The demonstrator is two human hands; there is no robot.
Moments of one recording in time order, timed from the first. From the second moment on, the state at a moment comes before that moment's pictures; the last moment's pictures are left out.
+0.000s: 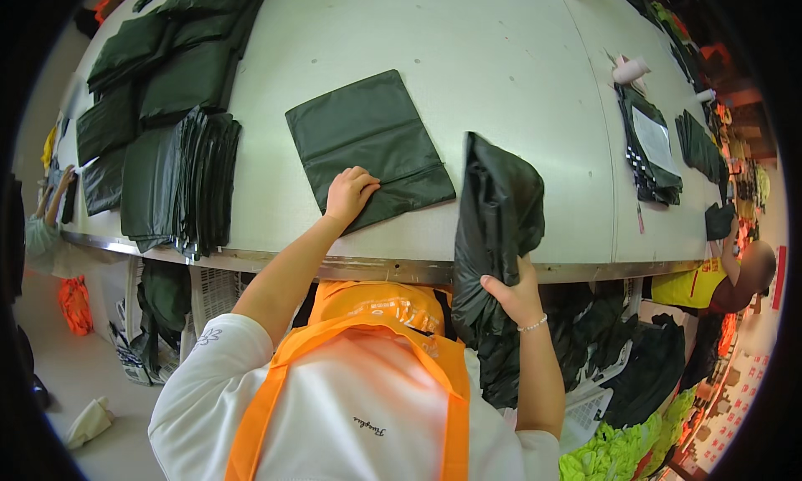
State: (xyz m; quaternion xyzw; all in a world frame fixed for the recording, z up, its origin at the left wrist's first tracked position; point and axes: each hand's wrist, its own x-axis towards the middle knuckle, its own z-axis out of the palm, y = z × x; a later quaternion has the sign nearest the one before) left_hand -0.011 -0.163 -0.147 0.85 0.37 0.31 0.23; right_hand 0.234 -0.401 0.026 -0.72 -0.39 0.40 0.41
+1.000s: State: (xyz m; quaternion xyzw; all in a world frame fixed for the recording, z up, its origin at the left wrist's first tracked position) left_hand -0.057 -0.163 -0.092 0.67 0.55 0.15 0.48; right_hand 0.192 -0.256 -0.013 -0.65 -0.58 0.47 0.14
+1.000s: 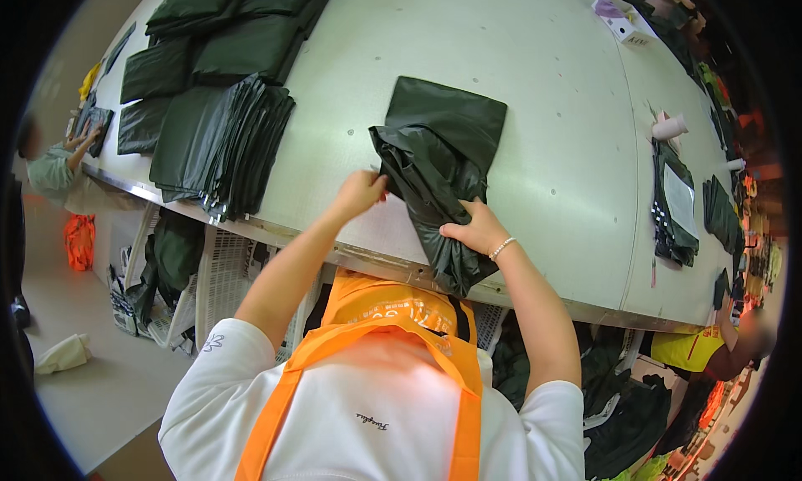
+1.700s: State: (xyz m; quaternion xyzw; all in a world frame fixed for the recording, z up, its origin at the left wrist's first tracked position) left_hand 0.056 -0.142 0.005 0.92 0.38 0.09 0.06; right_hand 0.142 -0.261 0.015 -0.64 -0.74 0.23 -0.04
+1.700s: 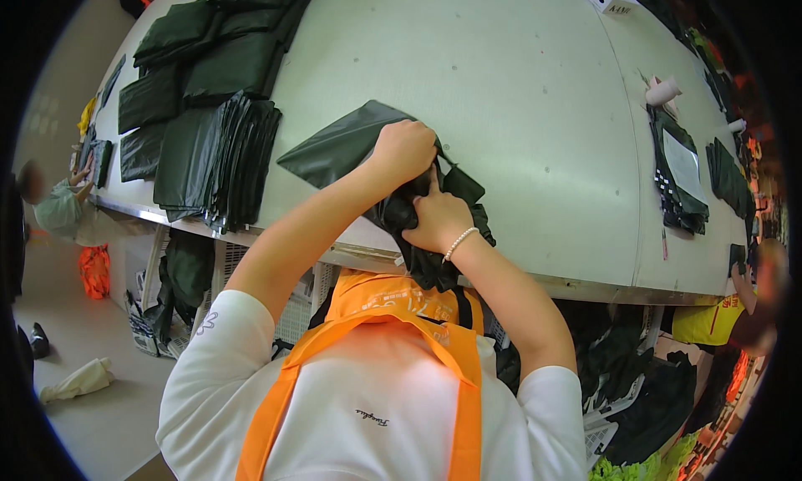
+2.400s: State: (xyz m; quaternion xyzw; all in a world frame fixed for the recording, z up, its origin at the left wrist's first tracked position) left_hand -0.007 -0.190 -0.064 0.81 0.35 0.36 0.31; right_hand 0.201 -0.253 -0.025 -0.60 -0.47 0.30 0.57
